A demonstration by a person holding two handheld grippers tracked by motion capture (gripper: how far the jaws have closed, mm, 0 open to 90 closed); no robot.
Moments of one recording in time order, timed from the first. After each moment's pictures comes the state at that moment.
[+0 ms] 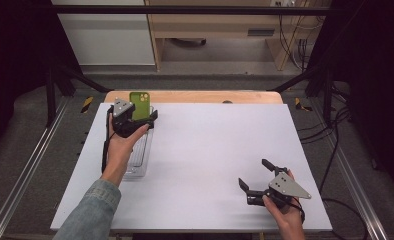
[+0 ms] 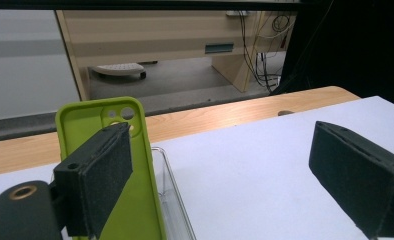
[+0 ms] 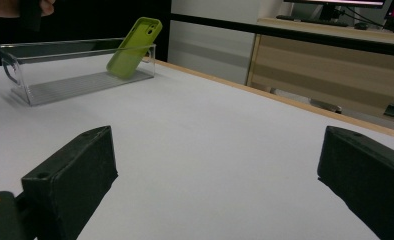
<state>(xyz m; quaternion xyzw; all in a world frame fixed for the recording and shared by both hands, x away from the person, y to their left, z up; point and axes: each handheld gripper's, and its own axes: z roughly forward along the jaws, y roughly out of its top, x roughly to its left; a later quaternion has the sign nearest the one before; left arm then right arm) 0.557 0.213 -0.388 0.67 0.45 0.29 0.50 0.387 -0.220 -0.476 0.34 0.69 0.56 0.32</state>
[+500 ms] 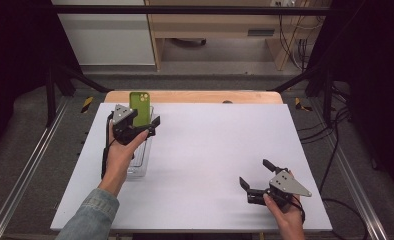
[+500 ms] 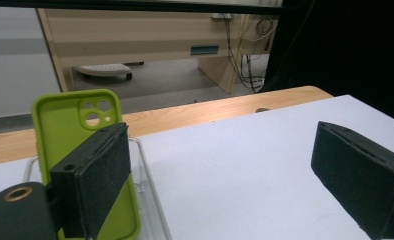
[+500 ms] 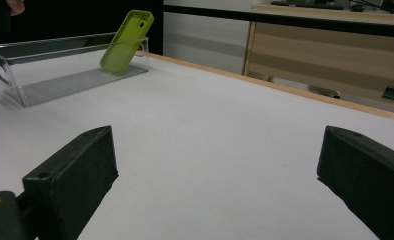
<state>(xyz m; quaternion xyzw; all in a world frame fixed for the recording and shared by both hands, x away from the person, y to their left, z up) 0.534 0.206 -0.389 0.68 0.44 0.27 0.52 0.388 -0.221 -0.476 0.36 0.68 0.55 0.31</state>
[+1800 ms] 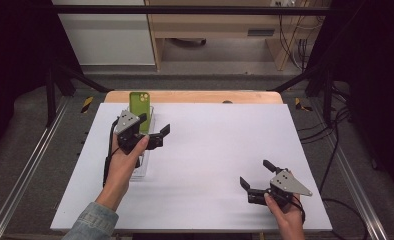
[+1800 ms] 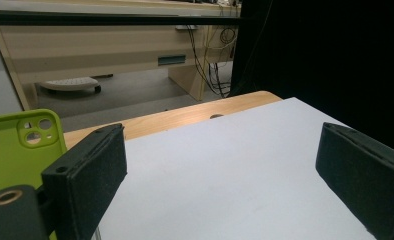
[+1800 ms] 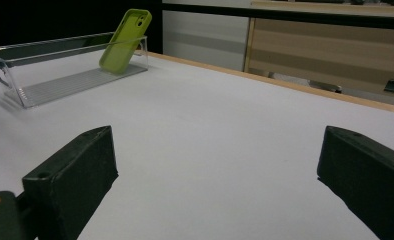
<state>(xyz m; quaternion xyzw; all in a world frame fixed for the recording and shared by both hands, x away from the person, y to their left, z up) 0.497 0.182 -0.367 0.69 0.39 0.25 0.55 0.388 -0.223 -0.476 0.37 0.68 0.55 0.30</state>
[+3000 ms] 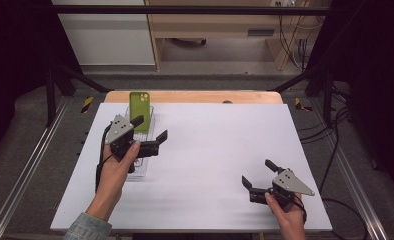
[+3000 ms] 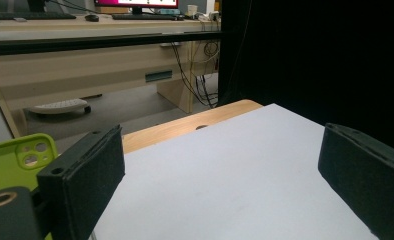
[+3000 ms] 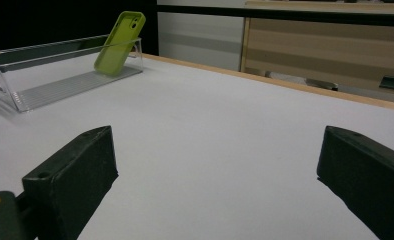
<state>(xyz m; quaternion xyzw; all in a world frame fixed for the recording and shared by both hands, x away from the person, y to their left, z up) 0.468 0.192 -0.351 0.70 0.35 0.26 0.57 0.389 -0.227 -0.476 0.38 0.67 0.56 0.30</state>
